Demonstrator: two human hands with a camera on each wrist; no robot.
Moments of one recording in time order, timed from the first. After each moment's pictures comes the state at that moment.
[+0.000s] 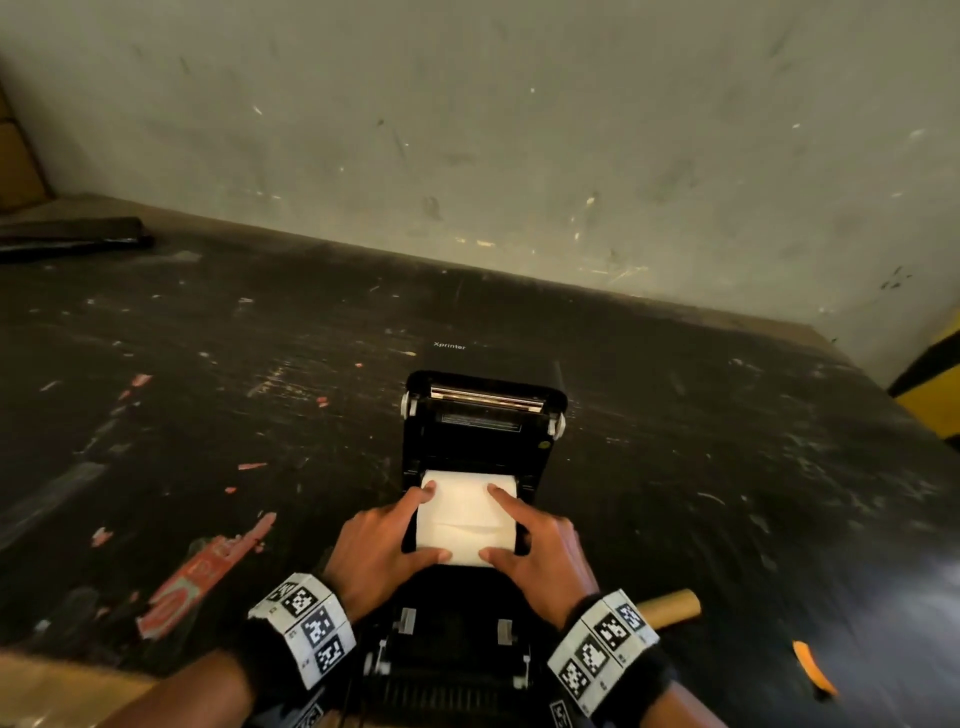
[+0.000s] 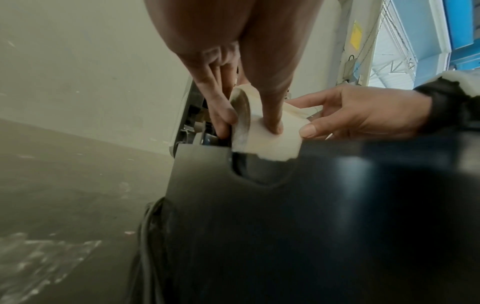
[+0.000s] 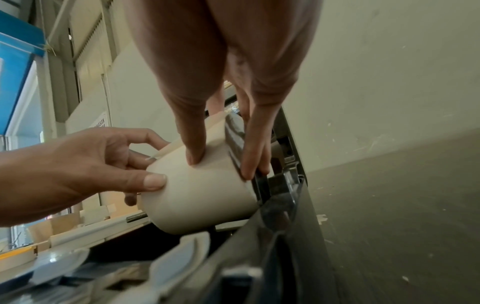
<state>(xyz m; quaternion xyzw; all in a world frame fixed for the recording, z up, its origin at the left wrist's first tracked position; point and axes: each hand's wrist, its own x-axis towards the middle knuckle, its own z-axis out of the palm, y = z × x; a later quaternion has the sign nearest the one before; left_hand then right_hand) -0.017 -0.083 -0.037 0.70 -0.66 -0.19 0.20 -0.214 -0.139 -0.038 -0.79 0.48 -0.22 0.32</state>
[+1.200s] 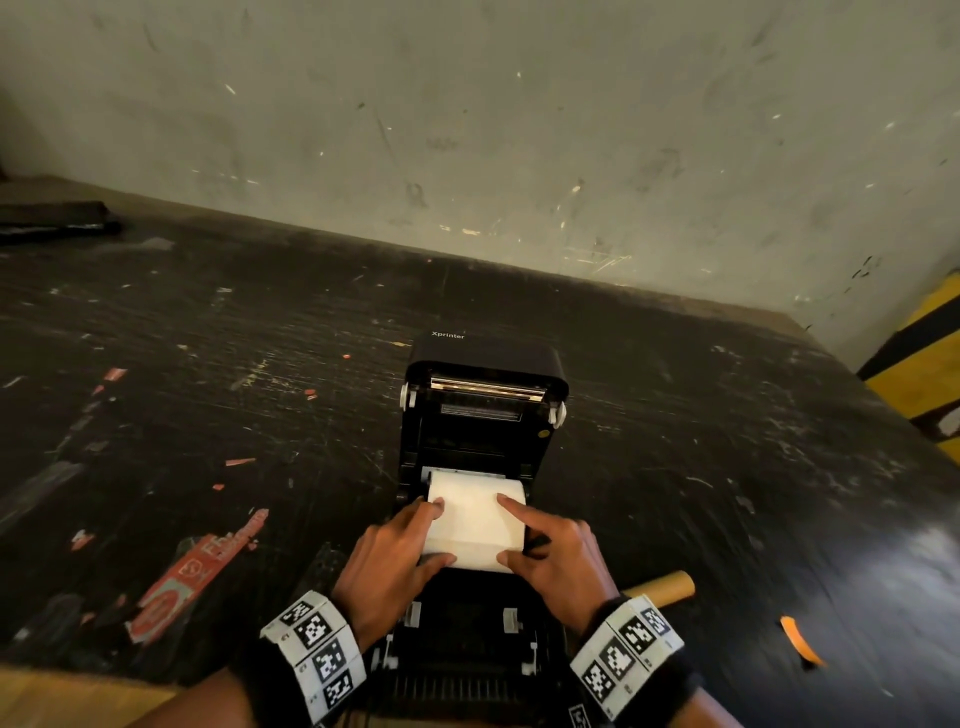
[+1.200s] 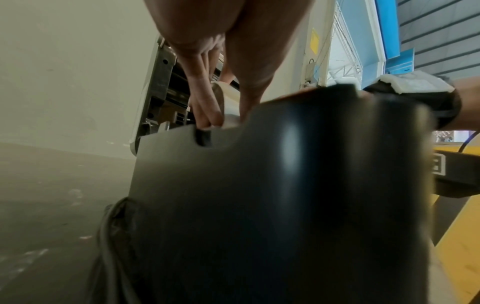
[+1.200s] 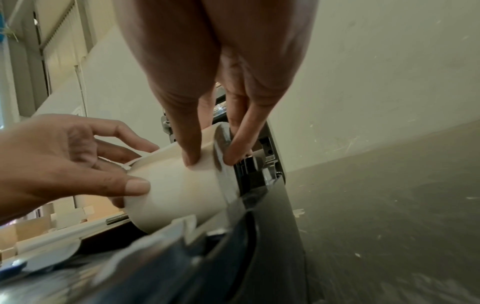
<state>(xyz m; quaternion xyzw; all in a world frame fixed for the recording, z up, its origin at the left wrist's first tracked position) -0.025 -0.076 -0.059 0.66 -0.68 -0.19 0.23 -0.227 -0.131 -0.050 -0.79 0.49 -0.22 0.30</state>
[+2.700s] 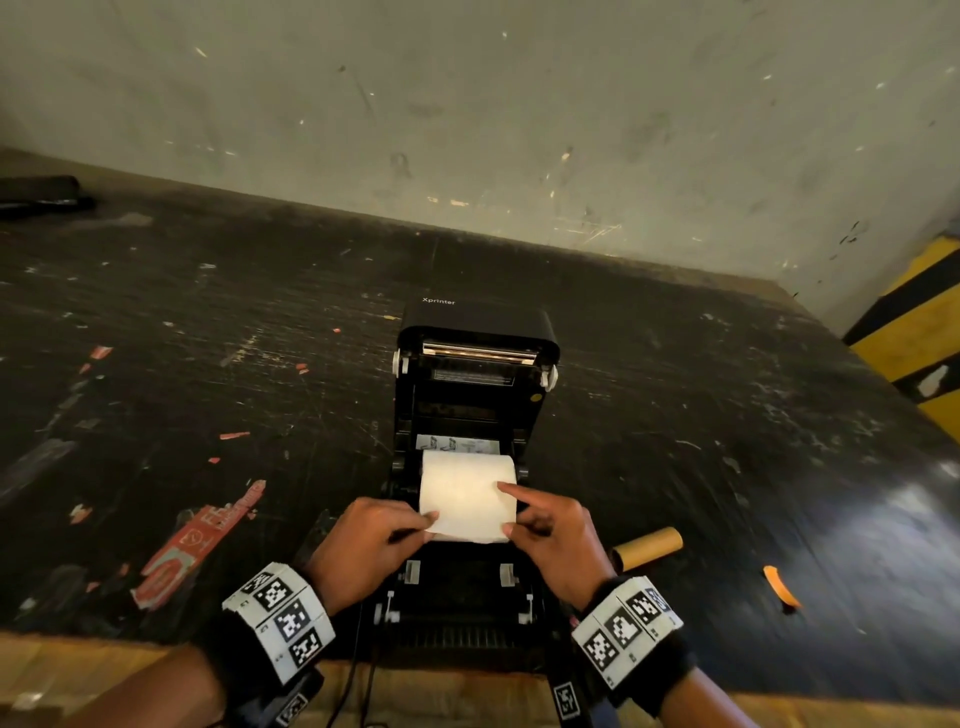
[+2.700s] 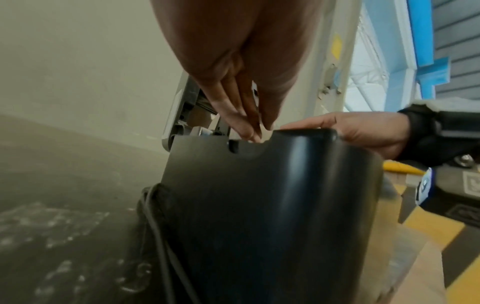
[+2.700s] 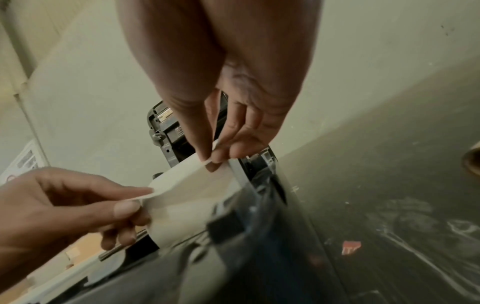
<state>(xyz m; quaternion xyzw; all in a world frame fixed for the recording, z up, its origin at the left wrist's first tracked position) 0.001 -0.066 -0.080 0.54 -0.73 -0.24 0.34 -0.233 -0.111 -0.060 -0.74 0.48 -0.27 0.38</state>
